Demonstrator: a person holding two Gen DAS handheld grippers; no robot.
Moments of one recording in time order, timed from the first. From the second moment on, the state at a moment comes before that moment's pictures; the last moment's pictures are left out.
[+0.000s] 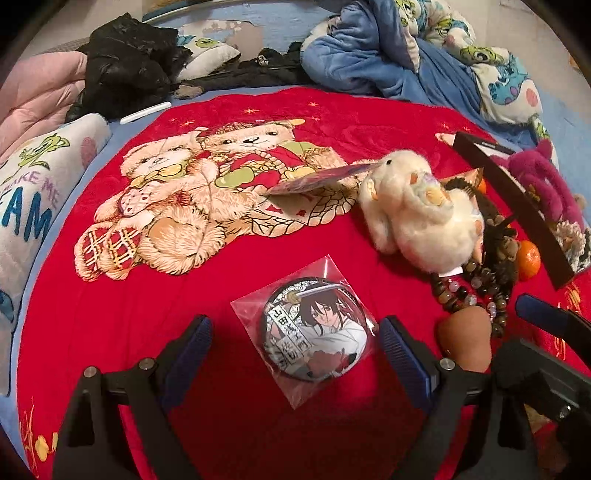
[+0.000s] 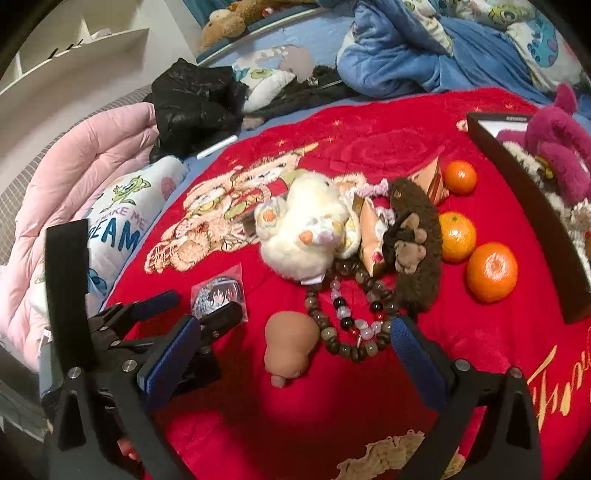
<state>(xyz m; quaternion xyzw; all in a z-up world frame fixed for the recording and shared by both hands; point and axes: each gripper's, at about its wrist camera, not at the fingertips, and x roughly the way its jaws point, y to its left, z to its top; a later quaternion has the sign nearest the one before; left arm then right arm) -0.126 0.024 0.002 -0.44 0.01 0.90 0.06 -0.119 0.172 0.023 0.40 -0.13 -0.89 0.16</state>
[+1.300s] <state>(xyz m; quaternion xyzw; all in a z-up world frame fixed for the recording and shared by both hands) -0.100 0.009 0.009 -0.40 0.02 0.92 0.03 -0.120 0.160 0.005 0.43 -0.08 -0.89 0.15</state>
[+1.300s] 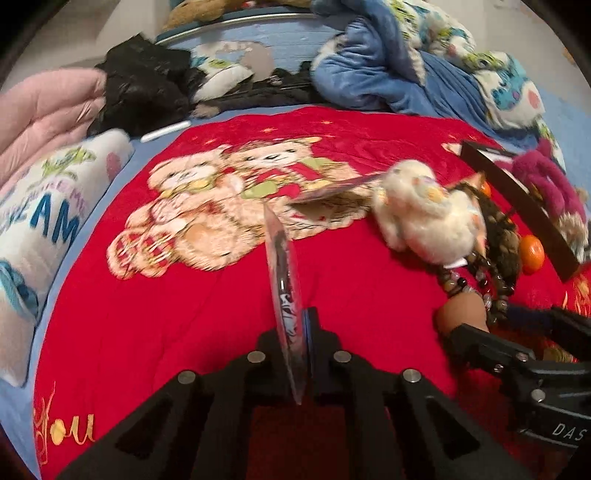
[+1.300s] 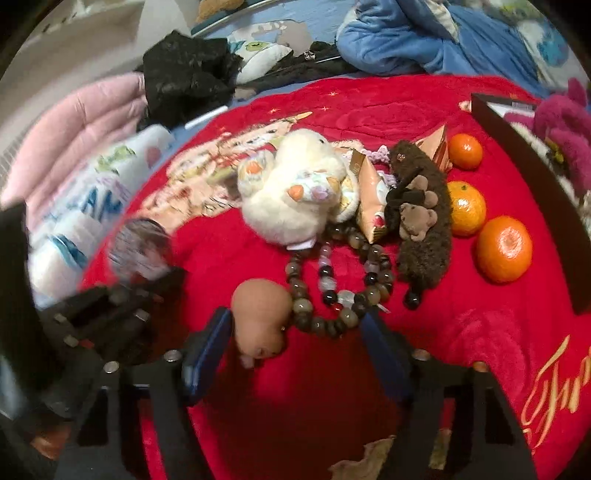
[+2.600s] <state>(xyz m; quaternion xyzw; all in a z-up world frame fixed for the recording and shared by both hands) -0.090 -0.004 0.018 -0.39 -0.02 0.92 0.05 -0.098 0.119 0.006 0.43 0.00 -0.87 0.24</state>
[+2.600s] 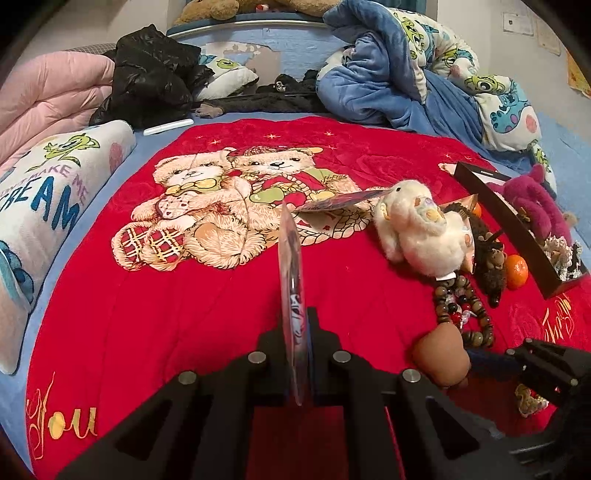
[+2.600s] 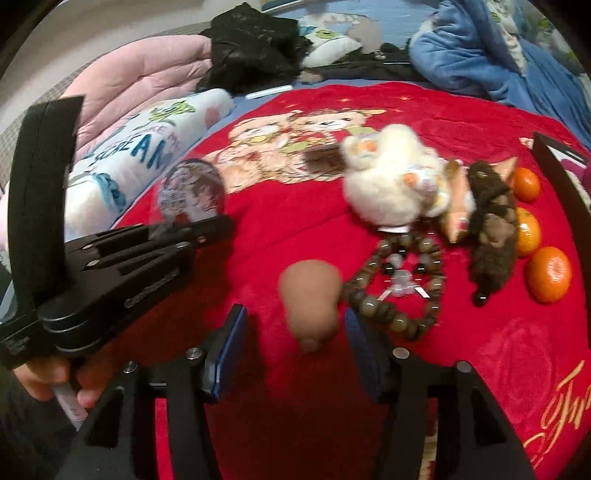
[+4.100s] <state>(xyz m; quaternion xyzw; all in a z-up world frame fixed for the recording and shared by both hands) -0.032 0.188 0.048 -0.36 0.00 0.91 0.20 -0.056 0.311 0.059 0.34 -0.09 -0.93 0.12</state>
